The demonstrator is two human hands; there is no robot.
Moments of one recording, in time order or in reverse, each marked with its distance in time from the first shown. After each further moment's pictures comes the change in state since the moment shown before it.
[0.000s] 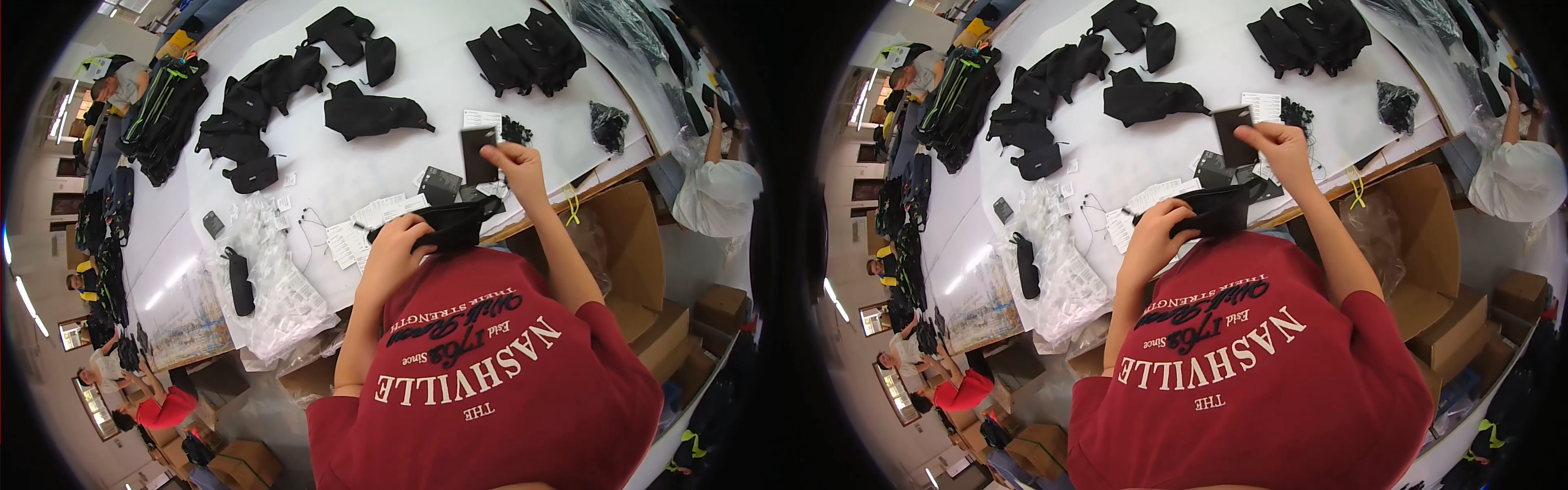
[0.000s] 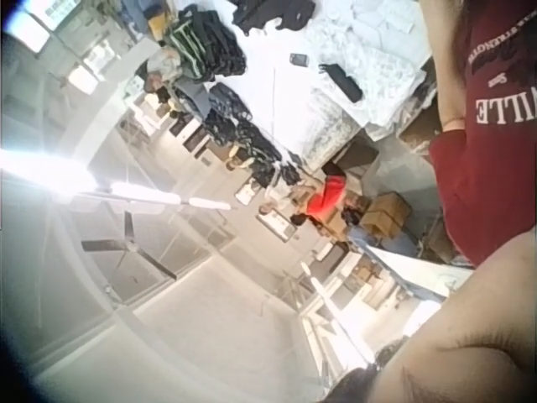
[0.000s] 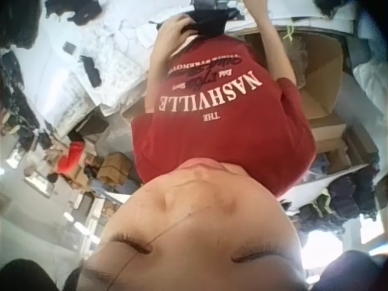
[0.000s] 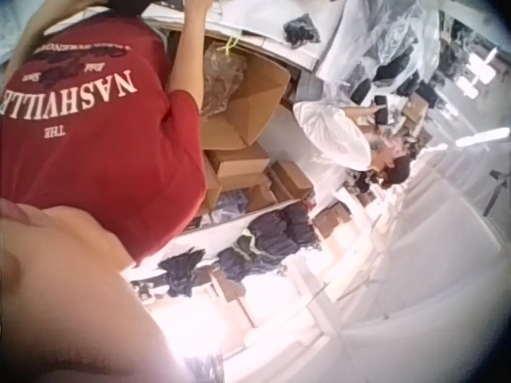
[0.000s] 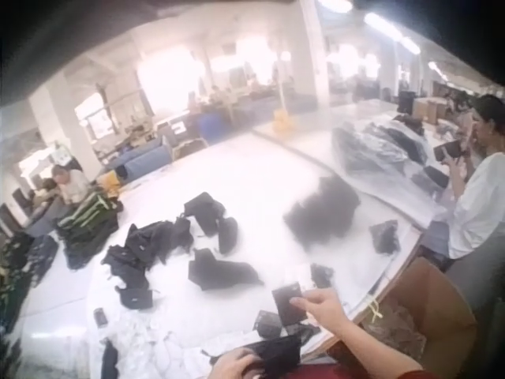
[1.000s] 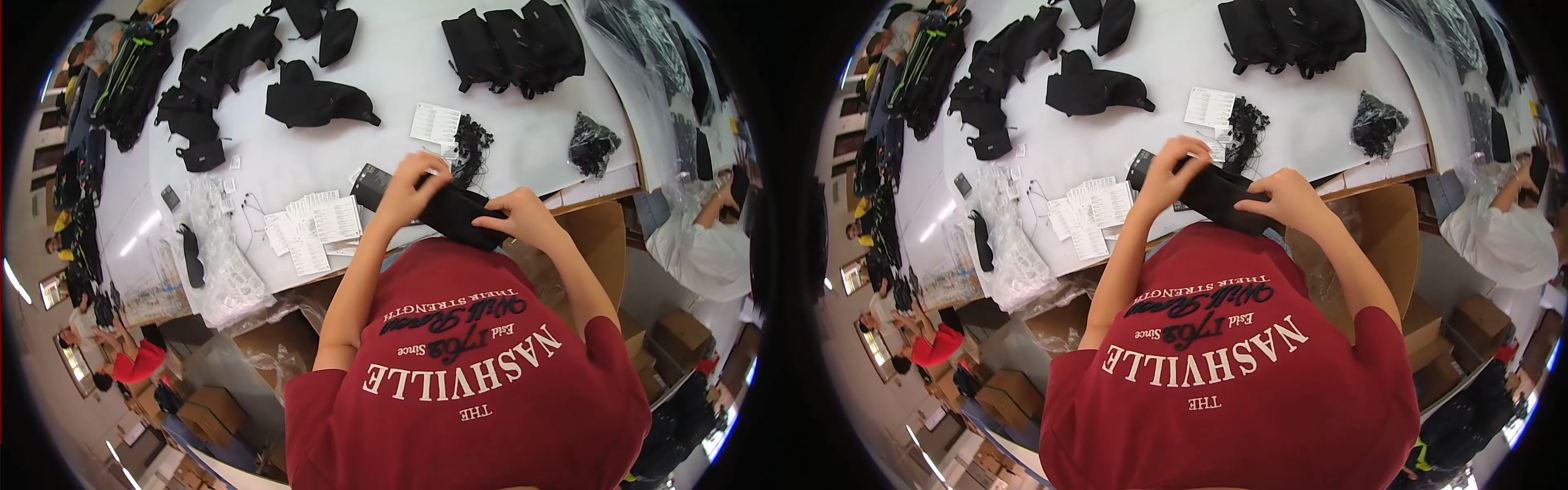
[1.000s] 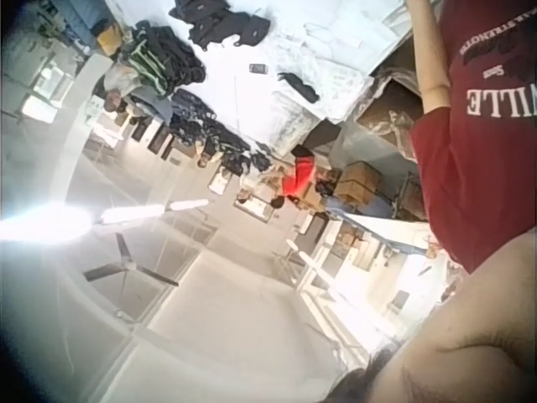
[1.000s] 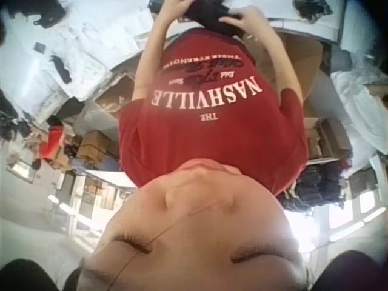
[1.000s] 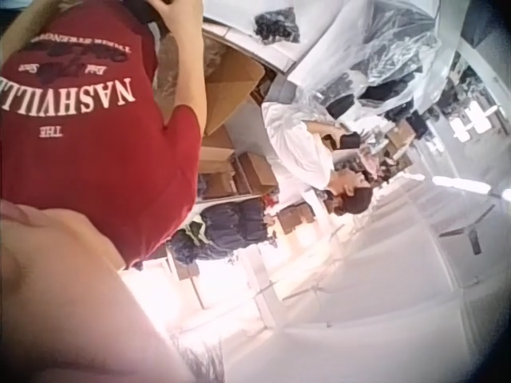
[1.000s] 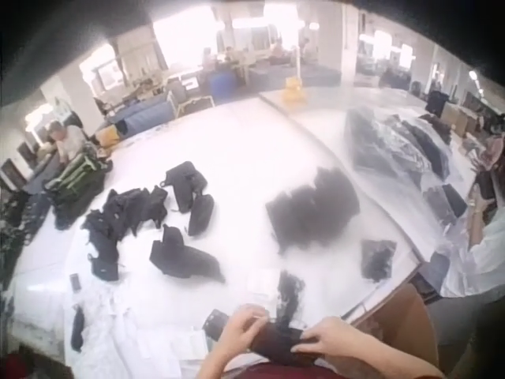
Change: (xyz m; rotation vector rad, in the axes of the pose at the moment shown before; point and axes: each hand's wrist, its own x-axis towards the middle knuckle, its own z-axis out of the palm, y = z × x) left_hand 0.175 0.034 0.109 -0.530 0.261 0.144; right_hand 0.035 -0.007 -0.149 -0.722 -0.752 0.154
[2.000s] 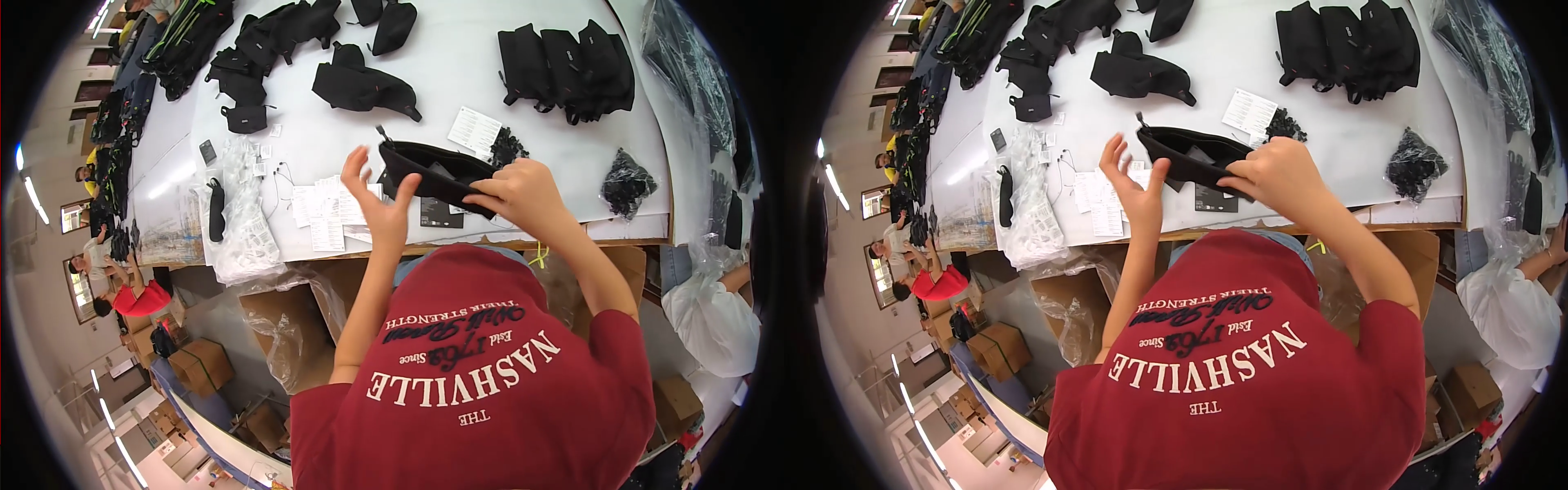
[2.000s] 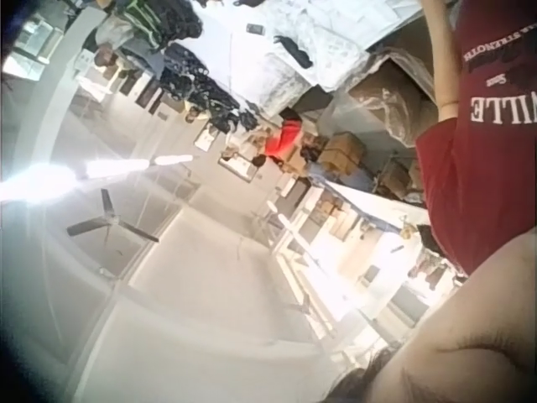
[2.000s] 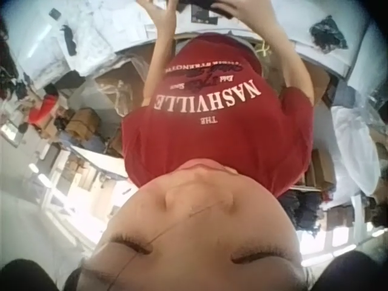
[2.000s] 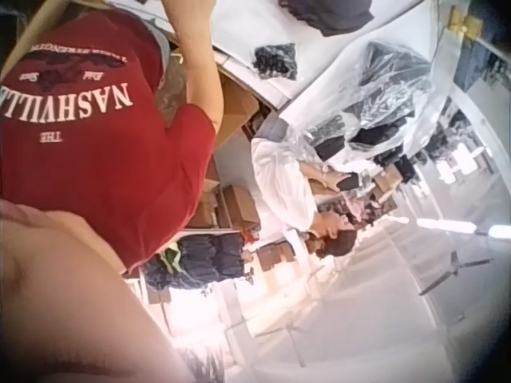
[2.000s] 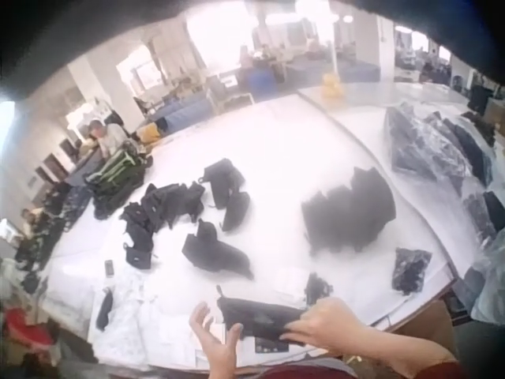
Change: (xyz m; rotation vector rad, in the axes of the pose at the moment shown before) left_hand -0.038 0.051 -0.009 0.272 0.801 -0.144; right_hand 0.051 -0.027 -0.019 -0.425 0.282 -0.663
